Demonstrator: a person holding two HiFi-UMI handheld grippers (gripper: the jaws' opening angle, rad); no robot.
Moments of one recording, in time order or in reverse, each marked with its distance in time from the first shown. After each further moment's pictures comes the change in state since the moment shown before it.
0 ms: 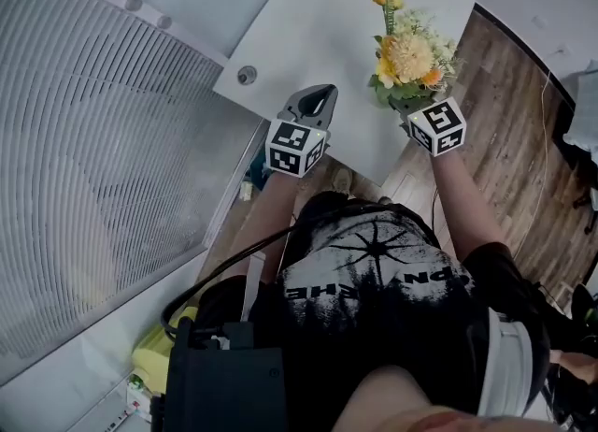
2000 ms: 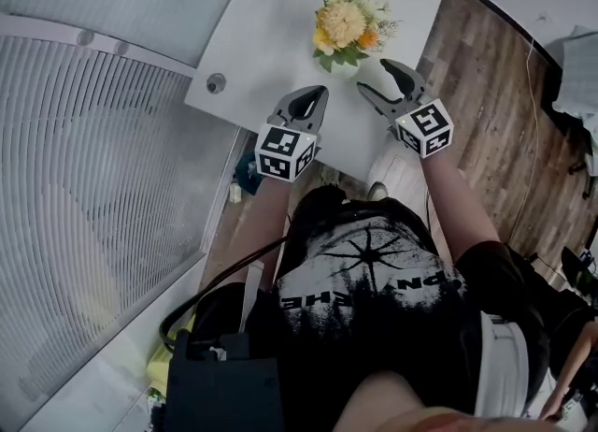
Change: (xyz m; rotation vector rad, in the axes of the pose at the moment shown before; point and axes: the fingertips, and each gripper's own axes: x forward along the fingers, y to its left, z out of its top) left arm 0.033 -0.049 -0.013 0.000 0.020 -0.089; right arm -0.044 -0.016 -0.050 0.084 0.012 -0.044
